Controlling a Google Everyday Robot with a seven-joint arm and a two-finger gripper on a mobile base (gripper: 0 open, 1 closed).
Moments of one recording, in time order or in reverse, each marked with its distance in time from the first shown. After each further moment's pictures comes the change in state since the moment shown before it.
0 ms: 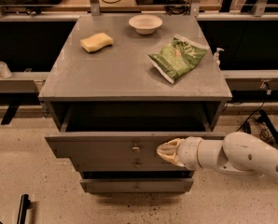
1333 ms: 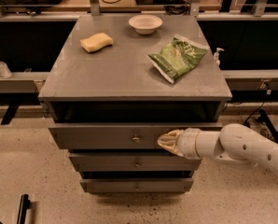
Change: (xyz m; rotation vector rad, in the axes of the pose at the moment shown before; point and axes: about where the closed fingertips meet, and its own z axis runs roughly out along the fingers) arm 0.004 -0.041 0.017 0.040 -0.009 -0.095
